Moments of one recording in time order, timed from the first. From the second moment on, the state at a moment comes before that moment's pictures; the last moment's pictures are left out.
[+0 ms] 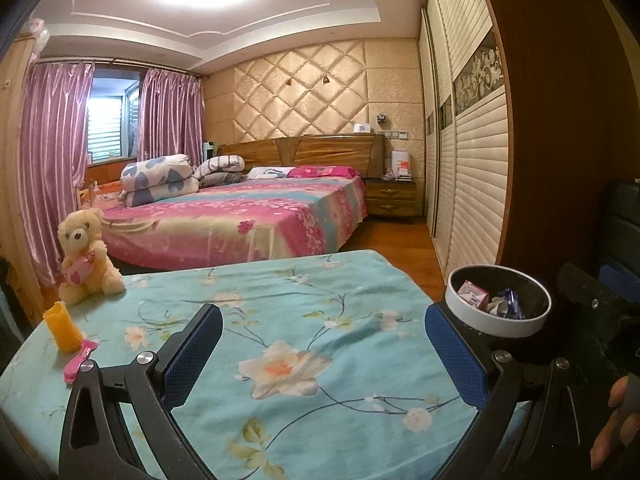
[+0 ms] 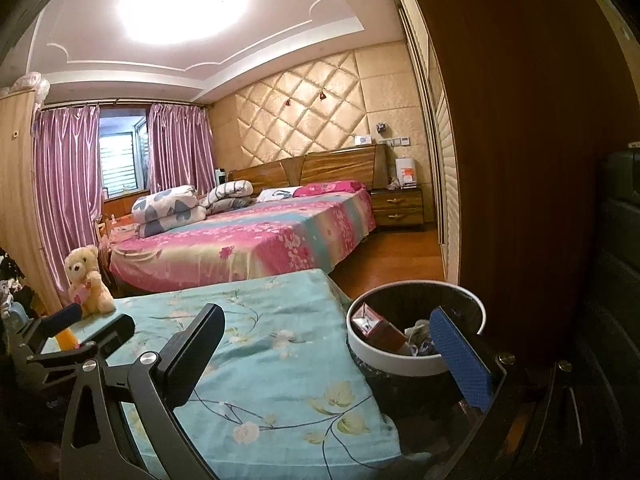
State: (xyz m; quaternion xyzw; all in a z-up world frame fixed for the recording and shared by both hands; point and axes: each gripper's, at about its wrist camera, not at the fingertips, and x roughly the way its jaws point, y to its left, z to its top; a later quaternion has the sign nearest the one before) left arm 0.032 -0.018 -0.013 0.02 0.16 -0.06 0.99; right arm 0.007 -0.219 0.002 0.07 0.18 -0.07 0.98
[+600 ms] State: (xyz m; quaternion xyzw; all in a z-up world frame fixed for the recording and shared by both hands) left arm 0.031 -0.010 -0.020 0.03 0.15 -0.05 0.99; right arm 0.008 -0.215 -0.011 0.07 0.19 -0.06 0.98
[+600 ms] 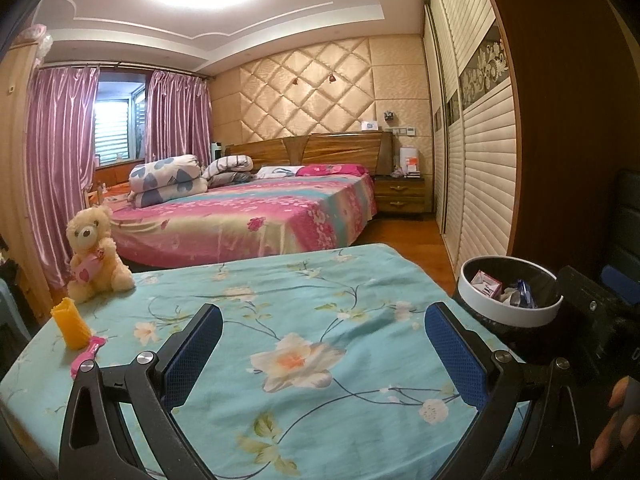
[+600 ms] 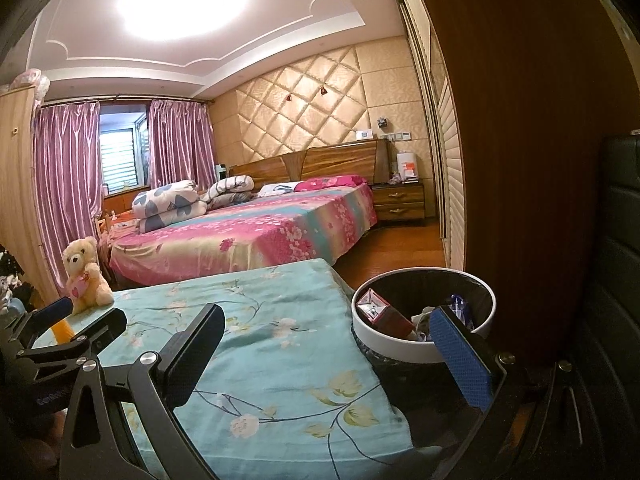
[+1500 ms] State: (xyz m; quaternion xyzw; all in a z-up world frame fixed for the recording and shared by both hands) left arm 0.032 -0.004 -0.019 0.03 0.15 -0.06 0.99; right arm 0.009 -0.208 -0.010 0.07 0.19 -0.05 0.98
